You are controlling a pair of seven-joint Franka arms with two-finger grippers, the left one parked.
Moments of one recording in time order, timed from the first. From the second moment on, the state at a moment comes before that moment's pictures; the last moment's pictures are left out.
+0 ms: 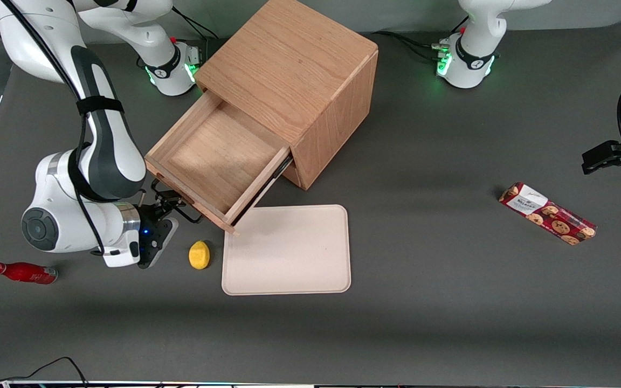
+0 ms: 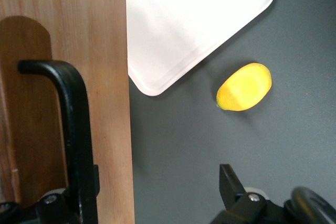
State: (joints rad) arm 0.23 0.51 -0.08 -1.49 0.25 1.70 -0.83
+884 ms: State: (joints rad) arm 0.22 0.23 -0.03 -1.40 0.10 1.37 -0.15
